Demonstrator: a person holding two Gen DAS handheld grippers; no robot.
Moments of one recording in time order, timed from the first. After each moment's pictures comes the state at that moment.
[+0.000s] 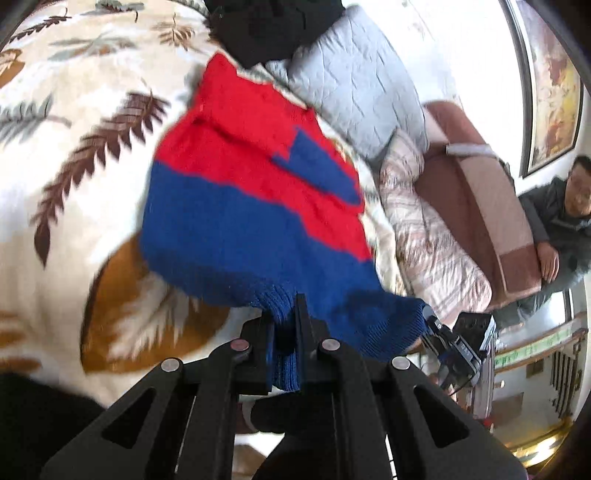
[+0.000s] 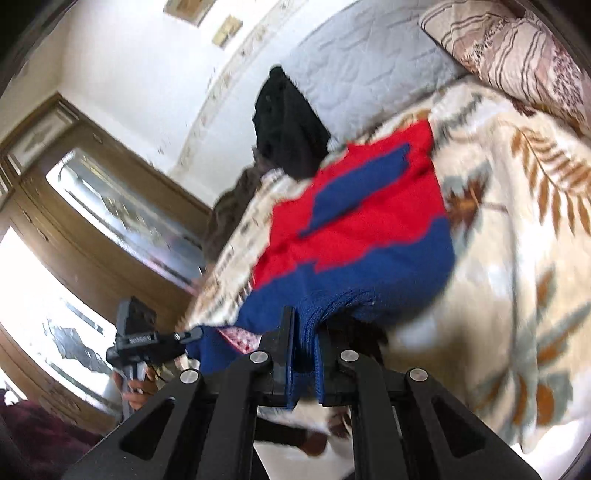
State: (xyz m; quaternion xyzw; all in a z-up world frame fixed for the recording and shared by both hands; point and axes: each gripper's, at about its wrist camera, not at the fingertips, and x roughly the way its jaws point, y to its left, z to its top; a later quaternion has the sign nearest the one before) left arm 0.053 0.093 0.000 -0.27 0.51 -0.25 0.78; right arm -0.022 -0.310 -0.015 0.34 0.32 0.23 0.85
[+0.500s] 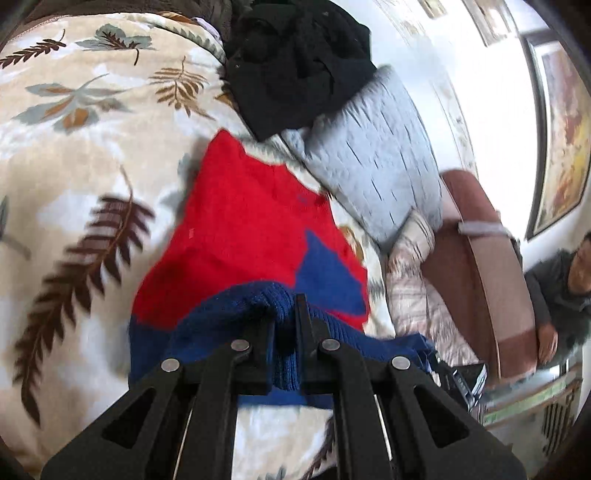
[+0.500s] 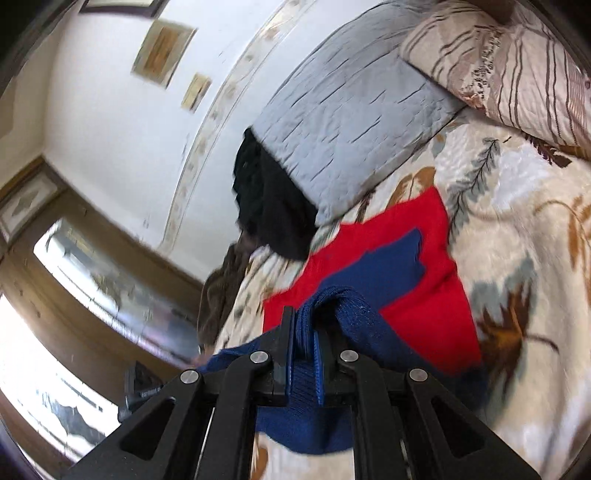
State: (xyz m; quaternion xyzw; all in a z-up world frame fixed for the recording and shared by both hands) left arm 0.180 0.101 0.011 -0.34 0.44 -0.20 0.81; right arm 0.098 -0.331 0.001 0.41 0.24 0.16 0.86
